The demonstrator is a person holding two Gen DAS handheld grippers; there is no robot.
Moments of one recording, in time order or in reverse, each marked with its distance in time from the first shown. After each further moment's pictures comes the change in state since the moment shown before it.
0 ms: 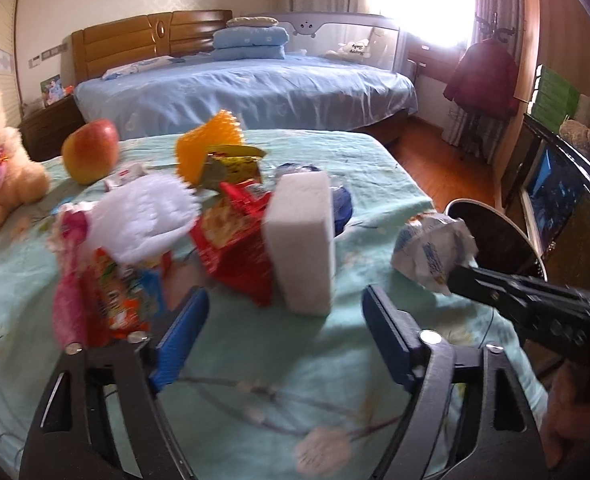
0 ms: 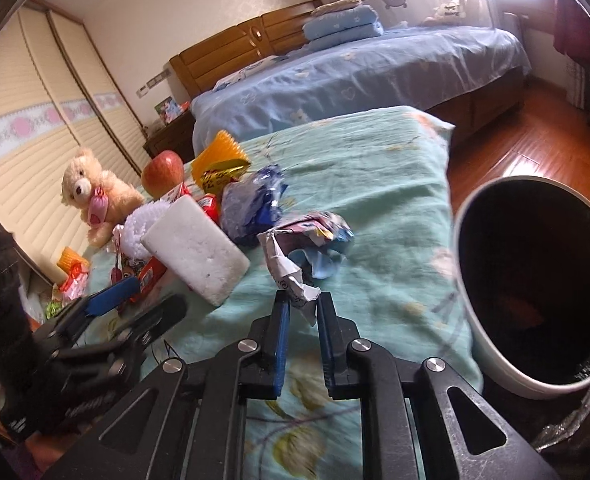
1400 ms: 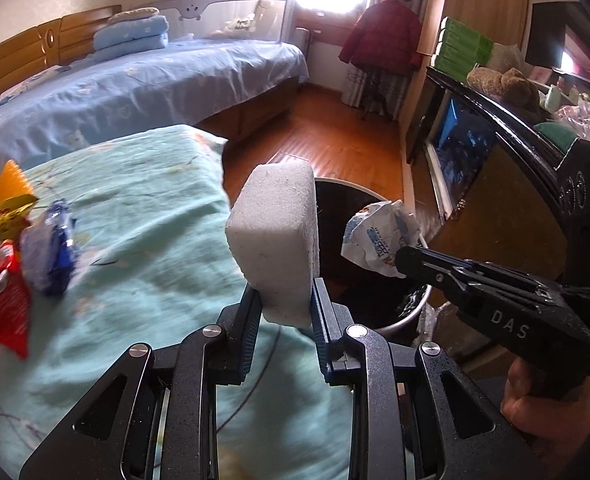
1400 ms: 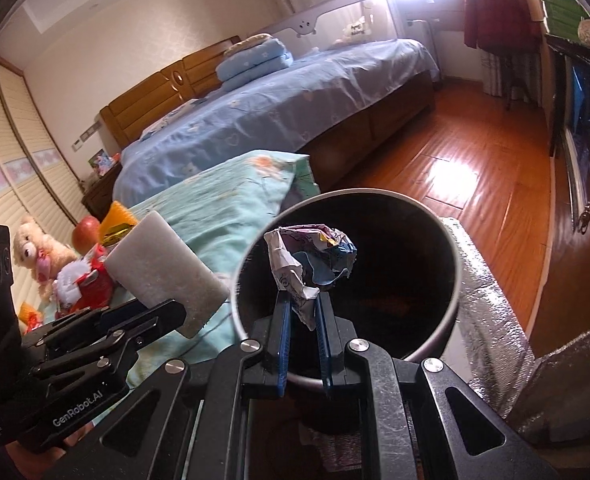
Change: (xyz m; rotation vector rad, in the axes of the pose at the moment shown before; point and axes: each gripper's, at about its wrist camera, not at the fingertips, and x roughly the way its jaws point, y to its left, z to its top) left arm 0.021 -0.162 0.021 0.192 0.093 -0.305; right arm -0.075 -0.118 -0.004 0.146 -0.112 -0.216
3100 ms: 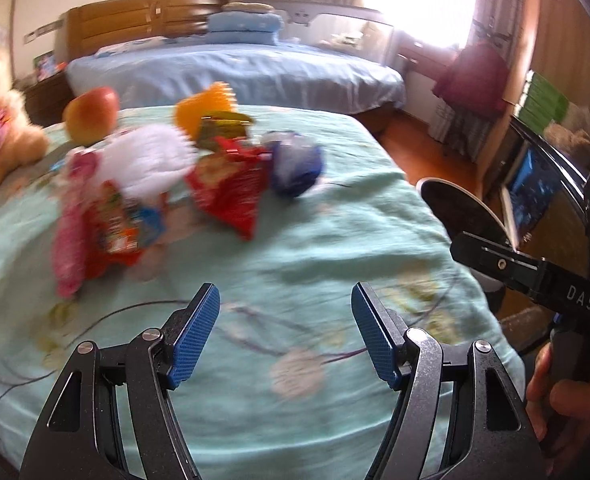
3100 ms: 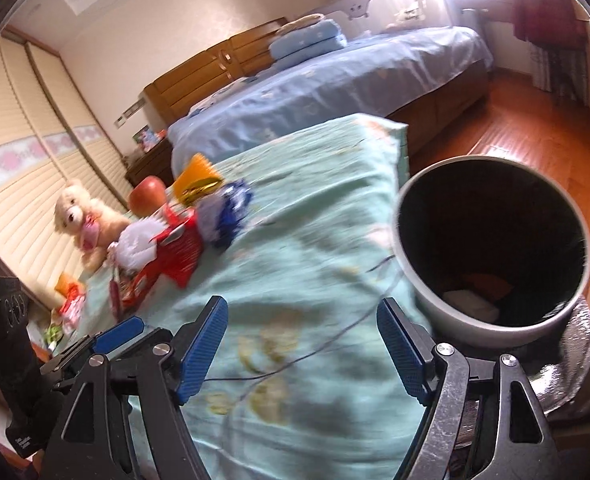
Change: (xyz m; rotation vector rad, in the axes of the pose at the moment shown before) left arm -0.095 0.133 -0.096 -0.252 -0.066 0.240; right arm 0.020 0.111 -0.036 -0.057 0.061 0.168
